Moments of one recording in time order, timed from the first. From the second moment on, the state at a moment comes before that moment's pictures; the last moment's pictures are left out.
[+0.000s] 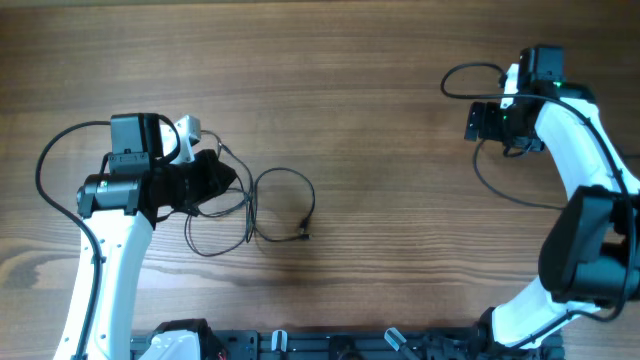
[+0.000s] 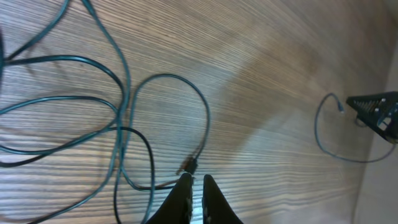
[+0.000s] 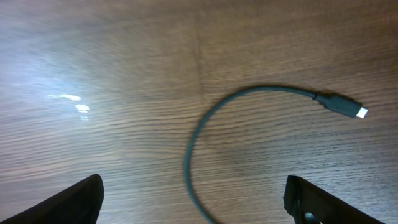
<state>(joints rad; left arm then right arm) 0.06 1.23 0.98 -0.88 0.50 -0.36 -0.13 1.85 1.33 -0.80 0.02 0.05</state>
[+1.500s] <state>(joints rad) 0.06 1.23 0.98 -0.88 0.42 -0.36 -0.13 1.96 1.24 -0.68 0.06 0.10</state>
